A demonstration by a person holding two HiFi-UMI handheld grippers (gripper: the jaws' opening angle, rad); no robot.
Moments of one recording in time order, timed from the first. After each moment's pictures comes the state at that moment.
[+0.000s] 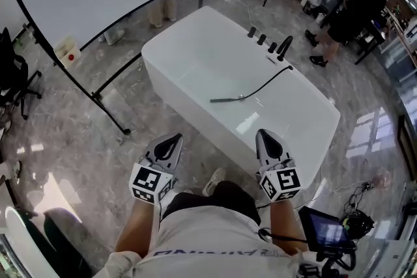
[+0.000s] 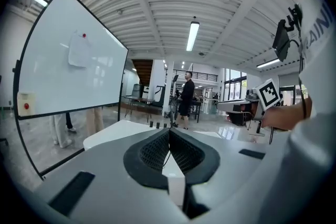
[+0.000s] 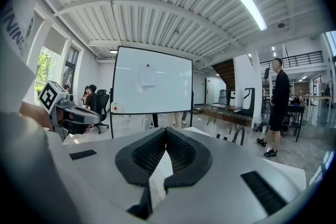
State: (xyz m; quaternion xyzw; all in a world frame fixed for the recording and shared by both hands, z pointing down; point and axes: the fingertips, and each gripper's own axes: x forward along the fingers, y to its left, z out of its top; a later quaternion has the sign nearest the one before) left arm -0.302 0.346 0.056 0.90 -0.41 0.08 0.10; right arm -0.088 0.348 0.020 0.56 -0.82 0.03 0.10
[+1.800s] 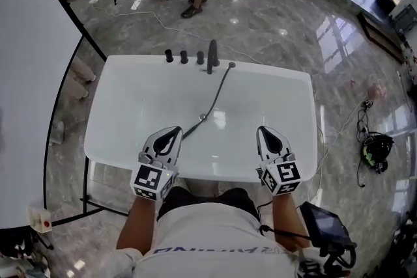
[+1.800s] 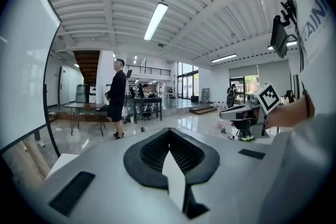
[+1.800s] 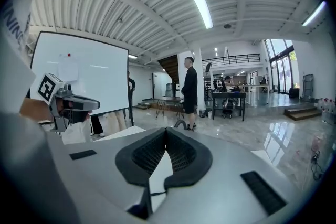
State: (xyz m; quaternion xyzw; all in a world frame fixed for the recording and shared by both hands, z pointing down) left arm 0.005 -0.009 0.042 0.98 -0.13 0.11 0.02; right arm 0.186 0.127 0.060 0.78 -0.62 0.11 0.07
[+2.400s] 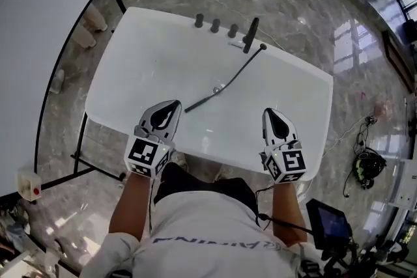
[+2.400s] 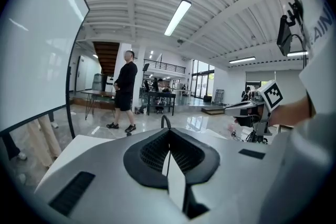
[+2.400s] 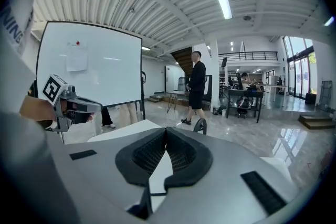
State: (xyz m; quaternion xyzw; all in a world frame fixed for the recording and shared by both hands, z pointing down) left arm -0.059 -0.093 0.090 0.97 -0.20 0.13 0.09; right arm 0.141 0.027 0.082 0.72 -0.67 0.12 0.12
